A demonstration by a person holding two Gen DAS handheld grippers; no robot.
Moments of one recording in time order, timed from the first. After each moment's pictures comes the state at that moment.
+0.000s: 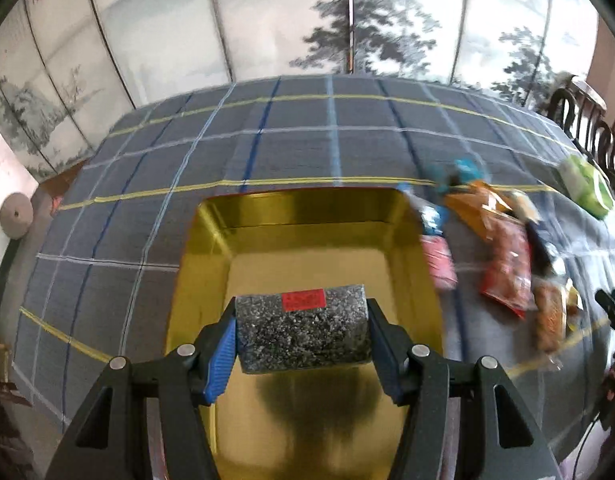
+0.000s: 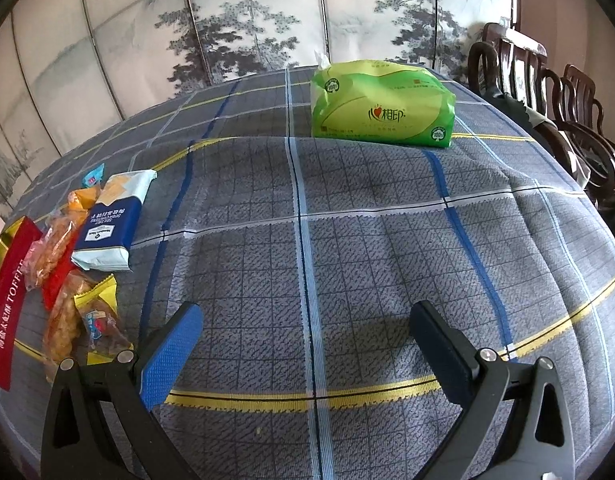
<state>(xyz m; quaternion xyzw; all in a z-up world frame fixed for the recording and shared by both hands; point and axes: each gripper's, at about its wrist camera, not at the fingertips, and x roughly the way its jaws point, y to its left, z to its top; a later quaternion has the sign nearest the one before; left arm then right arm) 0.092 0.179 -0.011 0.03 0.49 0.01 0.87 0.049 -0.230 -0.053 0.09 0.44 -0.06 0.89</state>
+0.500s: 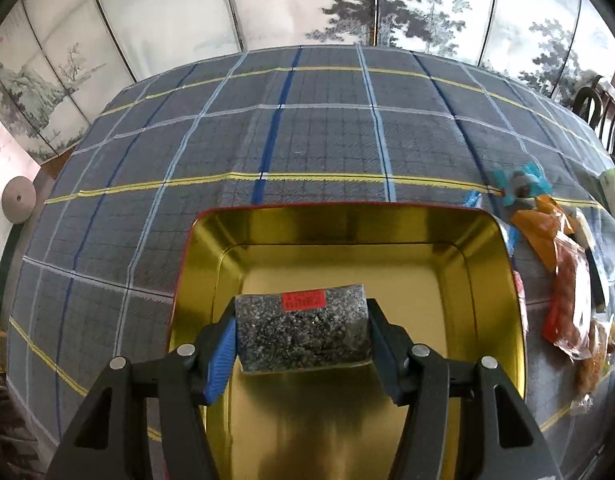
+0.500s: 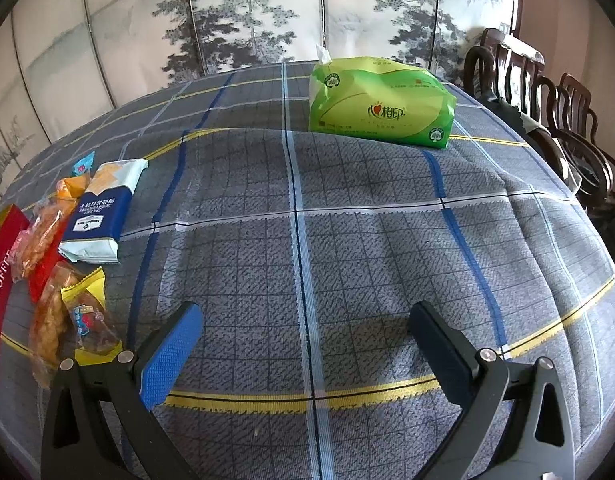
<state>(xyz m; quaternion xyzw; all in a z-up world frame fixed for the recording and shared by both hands) 0.148 0.199 -0.049 0.03 0.53 0.03 0.85 0.052 -0.224 -0.056 0.07 0.44 -0.07 0.89</state>
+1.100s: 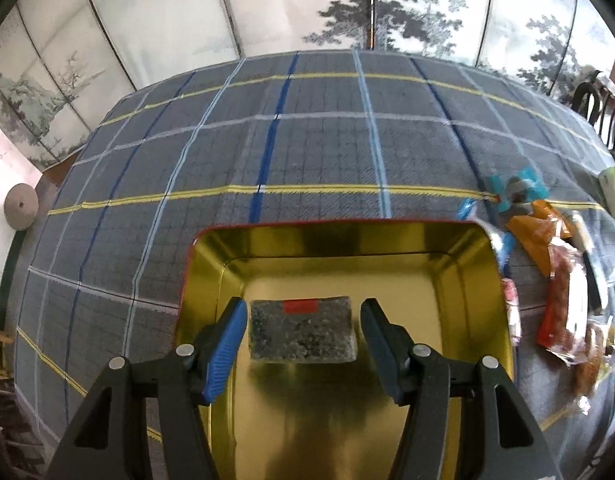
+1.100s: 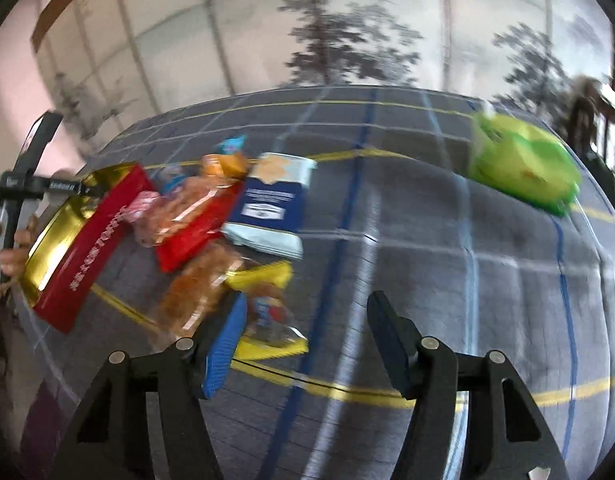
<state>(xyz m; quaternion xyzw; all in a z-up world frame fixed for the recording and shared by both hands) 0.152 0.194 -0.036 0.04 0.52 0.03 0.85 0.045 -0.149 -0.026 0.02 0.42 0.13 0.90</state>
